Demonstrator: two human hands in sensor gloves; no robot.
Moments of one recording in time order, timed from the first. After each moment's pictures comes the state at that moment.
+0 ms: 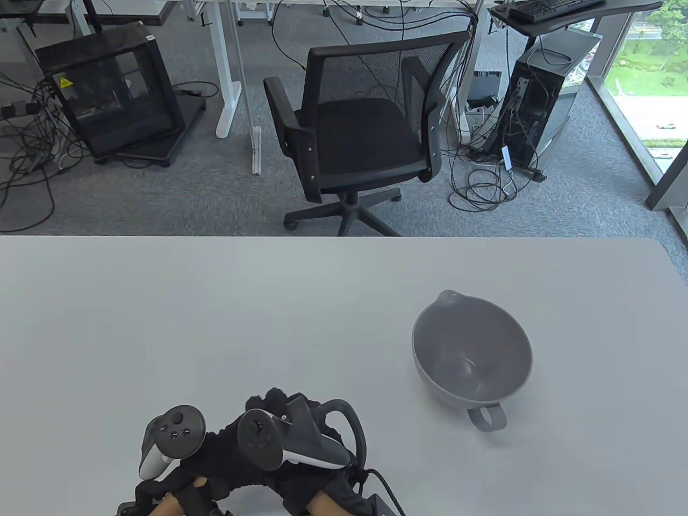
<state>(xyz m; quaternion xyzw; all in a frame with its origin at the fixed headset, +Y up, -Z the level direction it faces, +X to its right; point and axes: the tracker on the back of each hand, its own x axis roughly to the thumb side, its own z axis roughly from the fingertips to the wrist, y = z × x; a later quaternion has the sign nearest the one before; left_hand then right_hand) -0.219 -0.741 -0.265 -0.14 -0.27 0.46 0.83 -0.069 -0.613 -0.242 0.35 0.11 0.92 0.08</state>
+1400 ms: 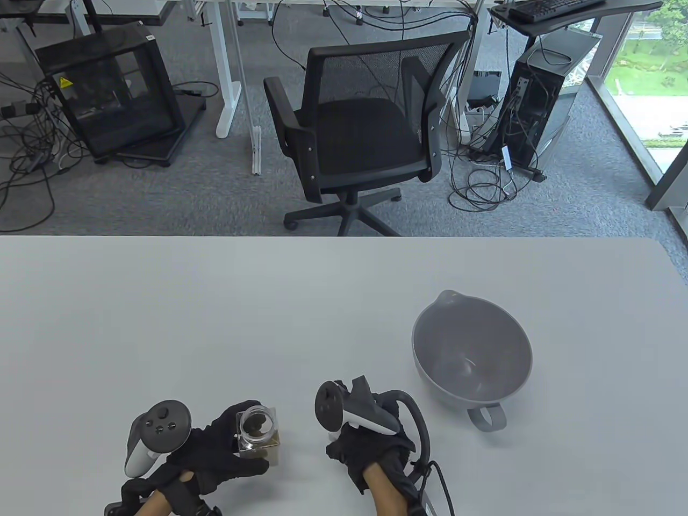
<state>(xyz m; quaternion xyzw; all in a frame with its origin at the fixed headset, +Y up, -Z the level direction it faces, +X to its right) -0.241 -0.736 -0.268 -0.13 -0.24 0.48 0.83 0.021 -0.722 -0.311 0.14 0.25 0.96 -0.02</state>
